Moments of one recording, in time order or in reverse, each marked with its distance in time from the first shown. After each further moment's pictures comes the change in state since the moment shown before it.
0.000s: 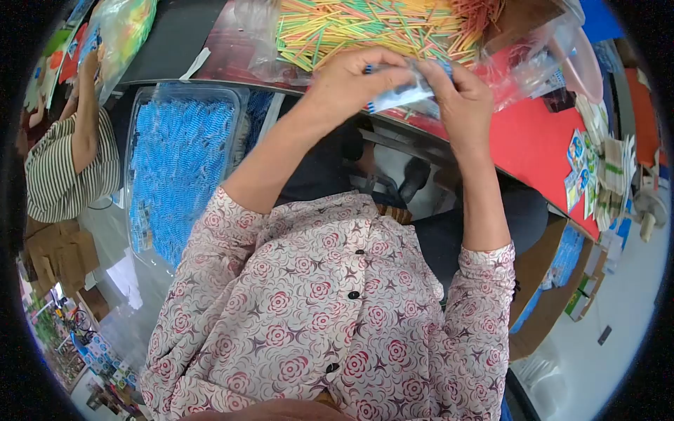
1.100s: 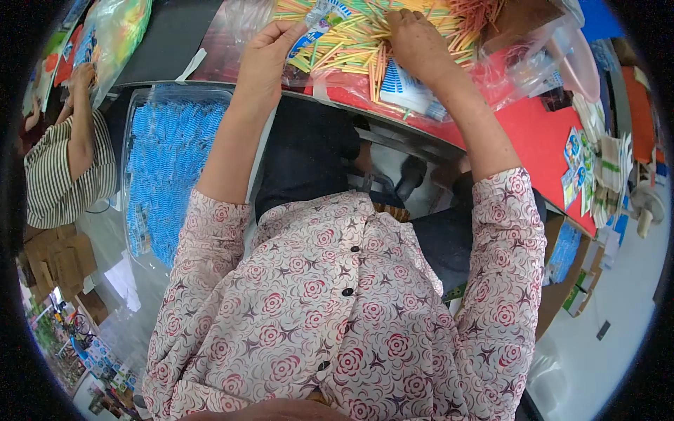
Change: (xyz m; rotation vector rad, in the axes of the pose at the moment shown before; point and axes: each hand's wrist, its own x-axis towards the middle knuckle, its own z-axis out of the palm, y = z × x) left_hand 0.004 -0.017 -0.084 -0.290 0.421 -0.033; right_hand 0.107 0.036 0.047 -1.036 -0.109 -0.802
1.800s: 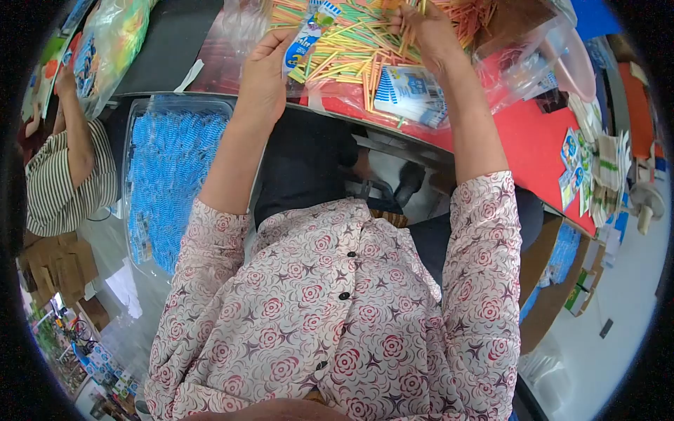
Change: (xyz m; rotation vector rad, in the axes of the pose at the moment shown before) left_hand 0.000 -0.002 0.013 -0.132 0.023 0.037; right_hand 0.017 0.021 -0.014 1.621 0.165 0.759
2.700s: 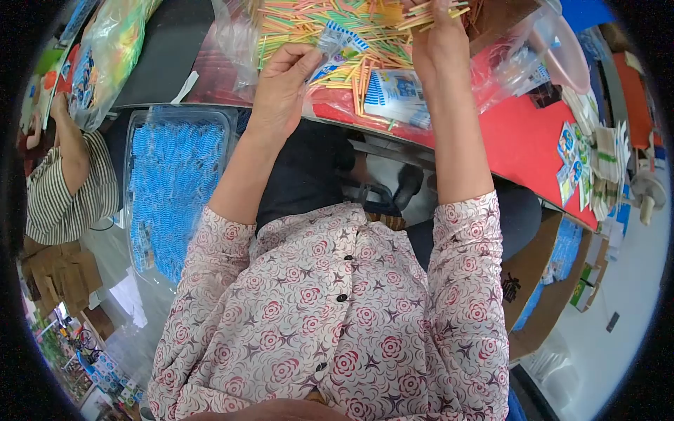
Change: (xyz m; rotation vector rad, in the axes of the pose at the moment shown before) left_hand -0.014 -0.018 0.019 -0.225 -0.190 -0.029; right_hand -0.028 -0.031 0.010 0.494 0.086 -0.266
